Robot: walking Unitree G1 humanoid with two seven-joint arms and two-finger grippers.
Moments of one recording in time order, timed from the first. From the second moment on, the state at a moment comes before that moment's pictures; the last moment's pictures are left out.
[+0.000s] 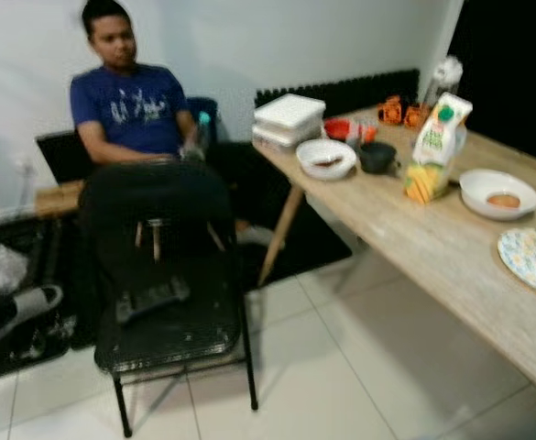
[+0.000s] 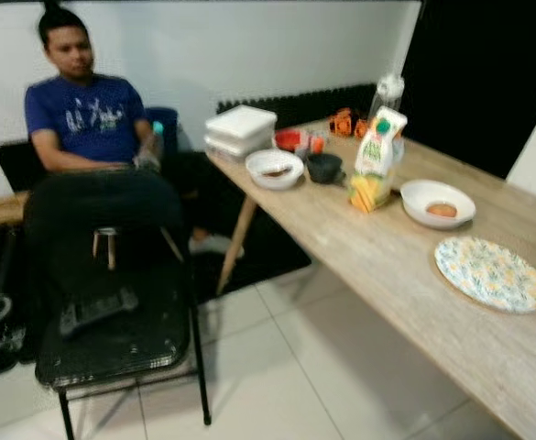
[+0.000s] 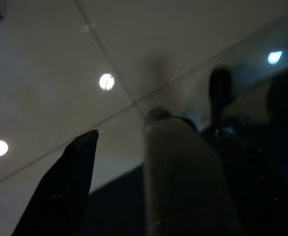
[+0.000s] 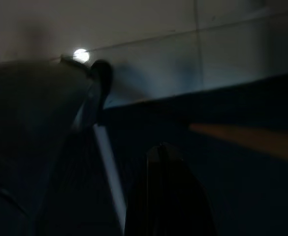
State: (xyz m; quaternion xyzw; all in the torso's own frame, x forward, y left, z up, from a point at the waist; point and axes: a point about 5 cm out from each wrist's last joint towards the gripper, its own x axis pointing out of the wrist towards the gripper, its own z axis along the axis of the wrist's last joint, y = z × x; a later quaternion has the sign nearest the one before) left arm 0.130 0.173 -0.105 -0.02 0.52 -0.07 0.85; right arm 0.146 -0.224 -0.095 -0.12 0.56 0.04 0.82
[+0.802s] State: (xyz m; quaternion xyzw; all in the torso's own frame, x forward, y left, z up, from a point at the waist) left arm 0.118 0.179 -0.108 -0.02 0.53 -0.06 0.84; right arm 0.145 -0.214 -0.097 -0.11 0.56 0.05 0.82
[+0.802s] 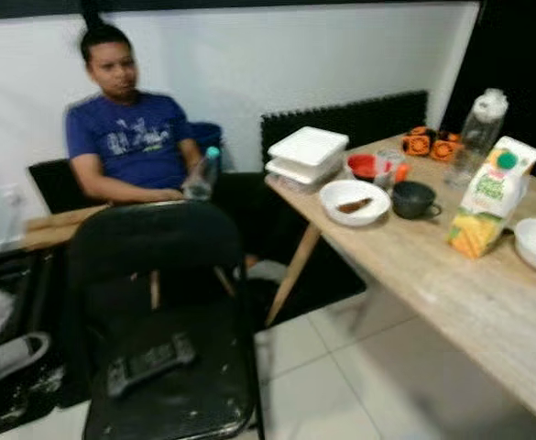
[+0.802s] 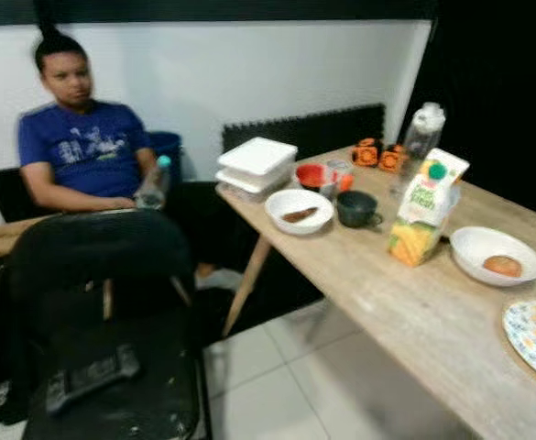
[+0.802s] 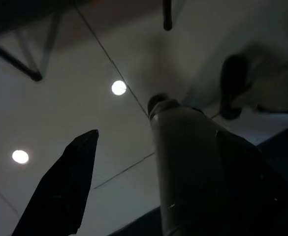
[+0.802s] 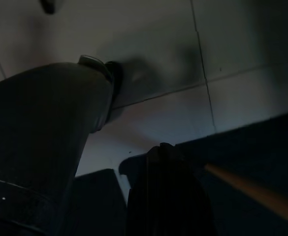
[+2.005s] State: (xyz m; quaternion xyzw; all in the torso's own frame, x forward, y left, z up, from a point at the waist) left arm 0.121 0.176 -0.108 -0.02 0.53 -0.06 0.85; right arm 0.140 -0.225 -0.097 -0.12 0.57 0.03 0.82
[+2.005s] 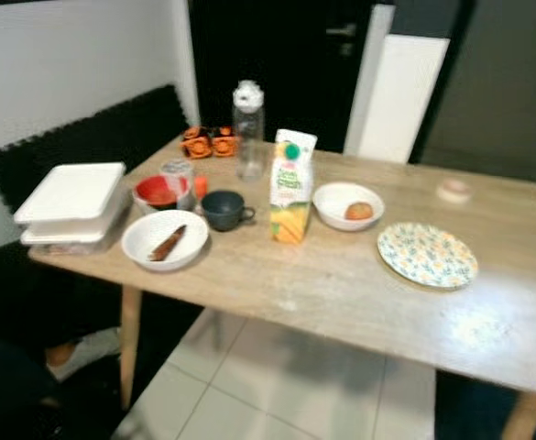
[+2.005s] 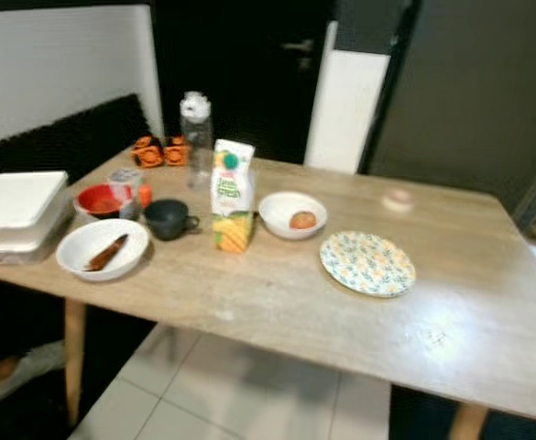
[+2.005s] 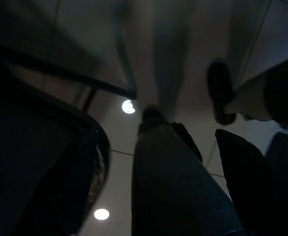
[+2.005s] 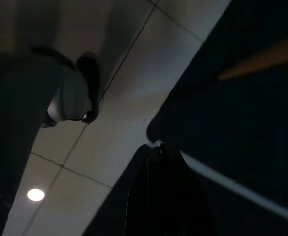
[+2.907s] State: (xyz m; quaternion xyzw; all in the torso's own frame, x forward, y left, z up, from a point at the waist) left arm 0.123 0.175 -0.107 -0.01 0.52 -0.07 0.85; right arm 0.140 -0.228 -0.096 -0.13 0.56 0.02 0.82
